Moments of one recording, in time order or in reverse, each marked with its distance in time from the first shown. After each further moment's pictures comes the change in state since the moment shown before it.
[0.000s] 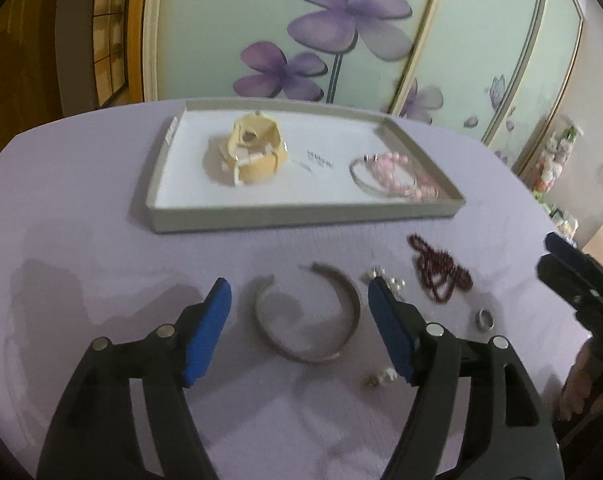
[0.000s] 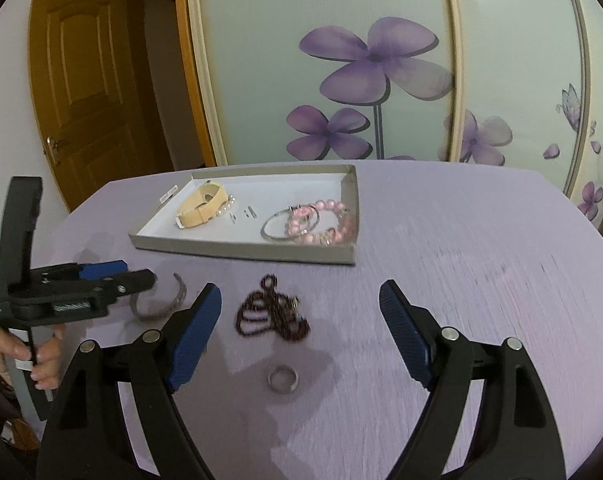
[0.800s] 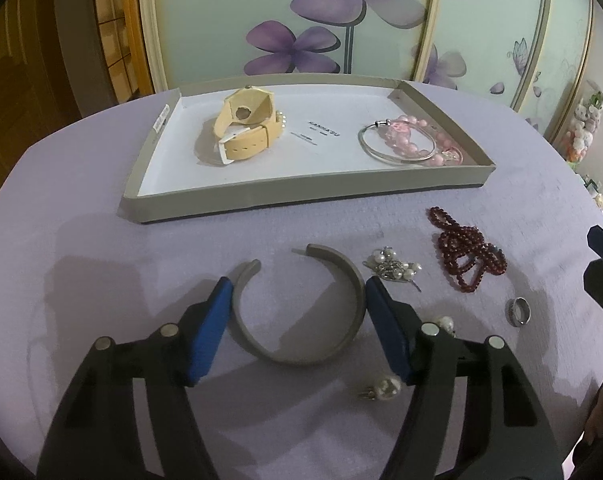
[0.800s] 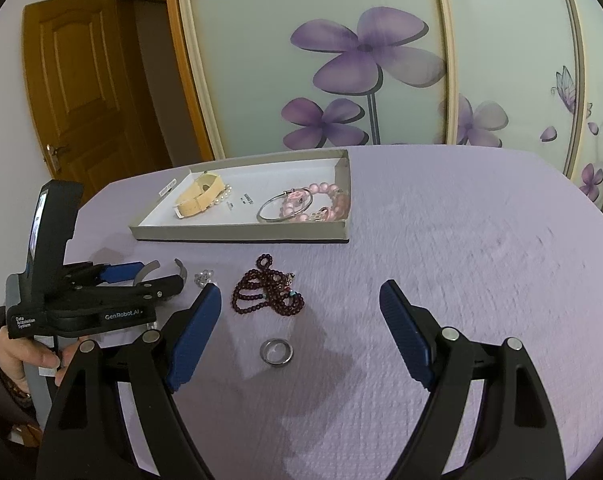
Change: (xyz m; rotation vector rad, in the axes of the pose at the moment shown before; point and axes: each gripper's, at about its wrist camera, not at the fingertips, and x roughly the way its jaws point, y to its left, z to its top) left arm 0.022 -0.021 -0.003 0.050 0.066 0.139; right arm -0.005 -0.006 -0.013 0.029 0.014 0.017
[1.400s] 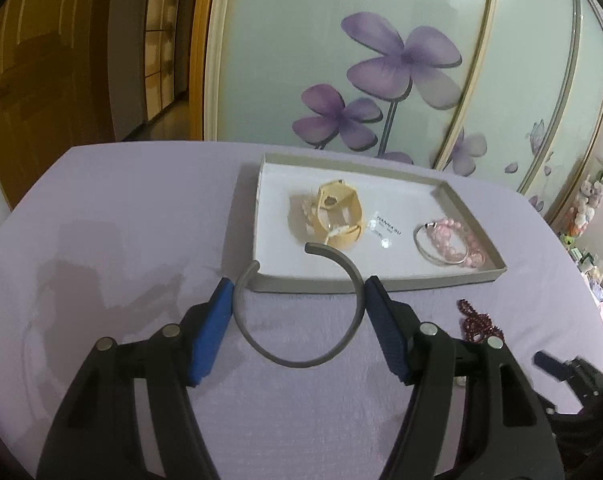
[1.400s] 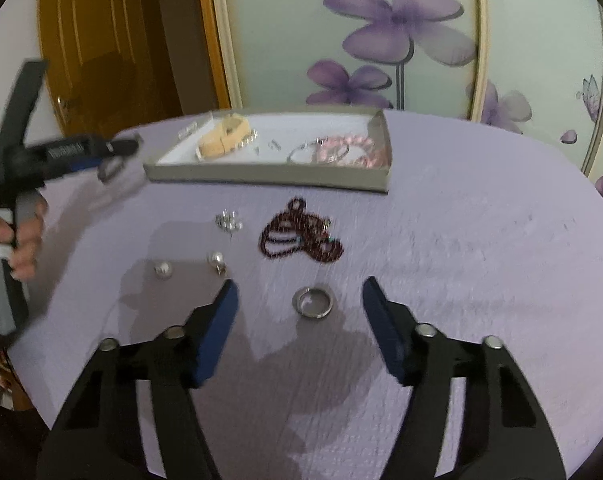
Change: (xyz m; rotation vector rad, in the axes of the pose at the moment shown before) left arm -0.057 0.079 0.024 -0.164 -0.191 -0.007; right arm 0.025 0.027 -0.029 -0.099 0.163 0.002
